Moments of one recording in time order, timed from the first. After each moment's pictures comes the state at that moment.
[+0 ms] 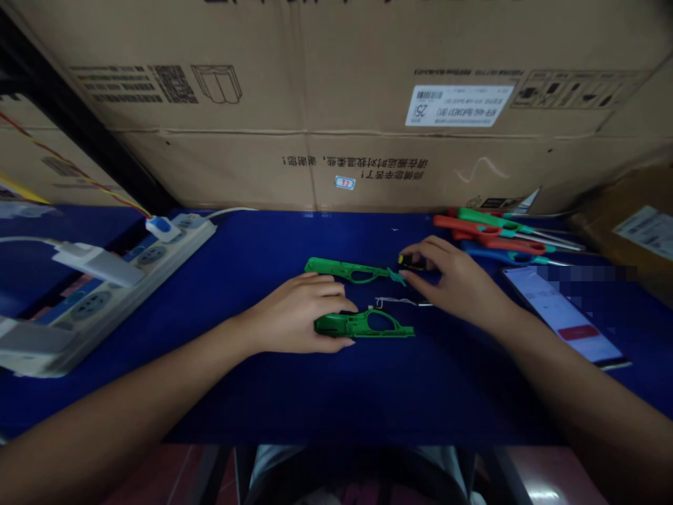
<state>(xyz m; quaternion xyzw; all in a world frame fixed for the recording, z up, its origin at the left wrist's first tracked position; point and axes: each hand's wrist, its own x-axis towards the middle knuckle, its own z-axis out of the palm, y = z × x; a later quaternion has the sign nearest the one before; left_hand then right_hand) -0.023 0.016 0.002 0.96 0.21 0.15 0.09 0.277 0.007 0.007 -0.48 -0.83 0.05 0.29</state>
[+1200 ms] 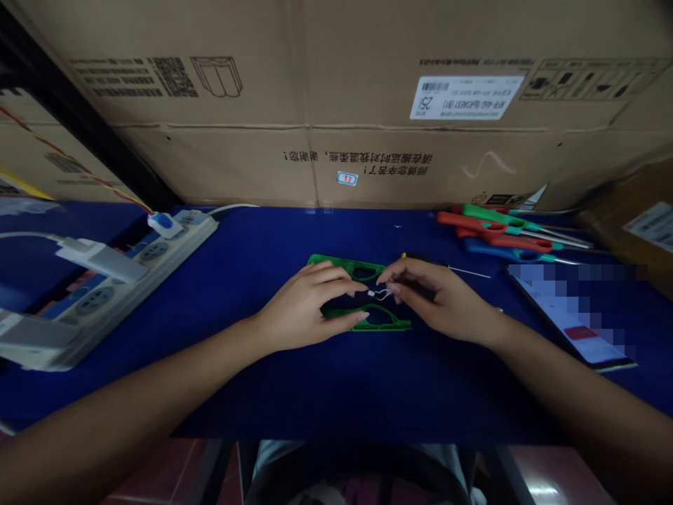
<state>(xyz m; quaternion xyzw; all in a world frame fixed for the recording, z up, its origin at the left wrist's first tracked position) -0.010 0.012 0.000 0.92 0.26 0.27 0.15 0.246 -0.014 0.008 -0.39 -0.77 0.36 0.34</state>
